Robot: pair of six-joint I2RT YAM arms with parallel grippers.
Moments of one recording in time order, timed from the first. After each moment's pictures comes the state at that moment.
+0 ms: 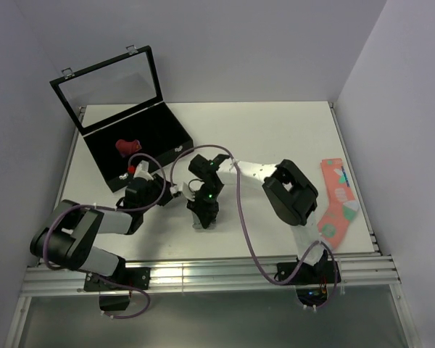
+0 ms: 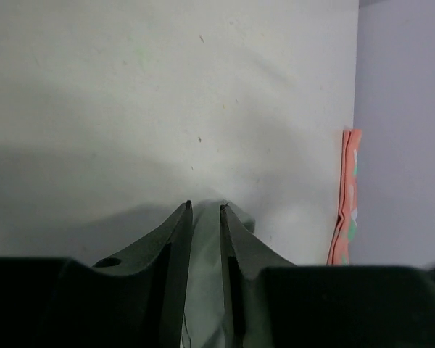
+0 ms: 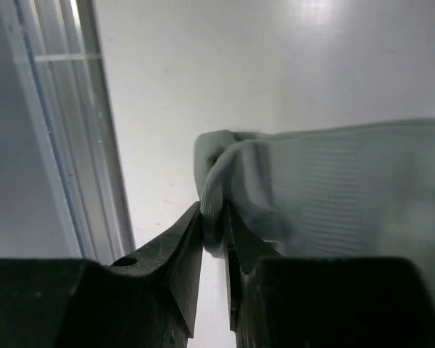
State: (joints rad) left arm -0.39 1.48 0.30 0.78 0.21 -1.02; right arm 0.87 2.01 1.41 -0.85 -0.67 -0.56
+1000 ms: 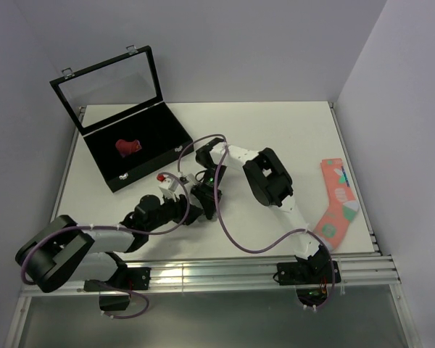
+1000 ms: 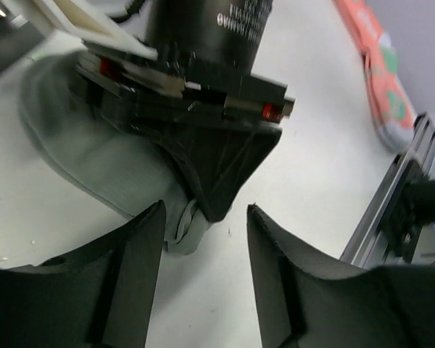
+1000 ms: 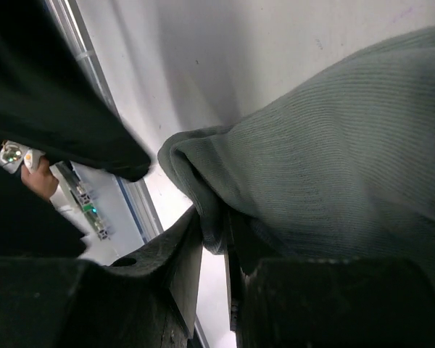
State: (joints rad) left arm -0.70 1.26 0.17 0.83 0.19 -0.60; right arm 0.70 2.43 1.88 -1.35 -0.82 -0.61
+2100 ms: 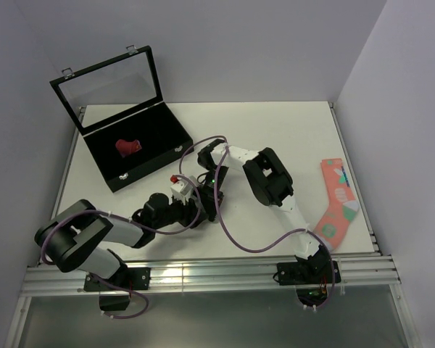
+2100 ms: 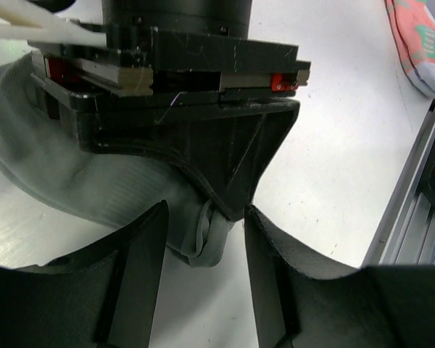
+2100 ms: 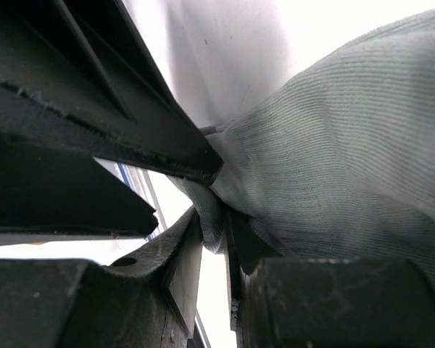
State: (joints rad) left arm -0.74 1.47 0.23 0.89 0.27 -0.43; right arm 0.69 2.43 1.85 -1.38 -0.83 -0.66
